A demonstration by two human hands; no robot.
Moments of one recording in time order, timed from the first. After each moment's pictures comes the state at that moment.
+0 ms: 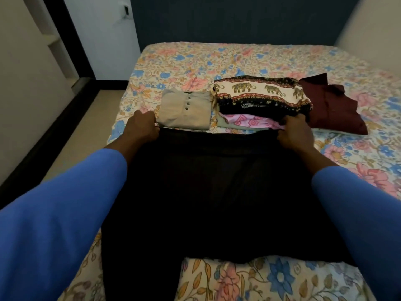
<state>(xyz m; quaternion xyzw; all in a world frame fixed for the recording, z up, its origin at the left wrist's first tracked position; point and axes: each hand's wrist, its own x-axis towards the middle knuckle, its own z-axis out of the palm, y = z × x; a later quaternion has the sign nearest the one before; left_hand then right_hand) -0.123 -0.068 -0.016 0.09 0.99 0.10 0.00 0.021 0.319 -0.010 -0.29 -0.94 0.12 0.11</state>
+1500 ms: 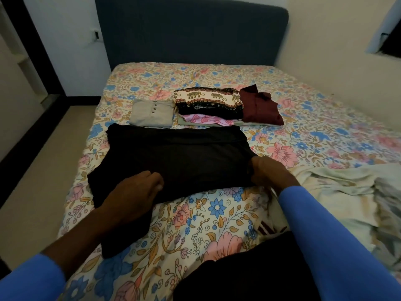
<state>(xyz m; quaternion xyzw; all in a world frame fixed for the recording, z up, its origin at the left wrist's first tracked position) 0.181 -0.083 -0.016 0.36 0.93 0.13 -0.01 0.256 0.273 0.026 -0.23 -0.96 -0.02 -0.14</state>
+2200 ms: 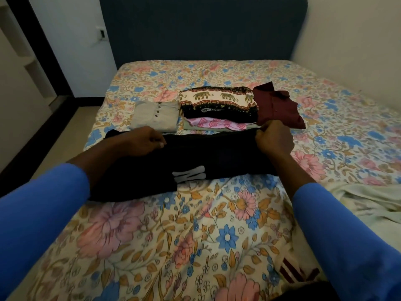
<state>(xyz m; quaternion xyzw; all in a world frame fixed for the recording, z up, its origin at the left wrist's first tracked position) 0.001 -0.019 0.049 0.32 0.92 0.17 0.16 0.139 0.315 0.033 -0.37 -0.88 0.21 0.22</state>
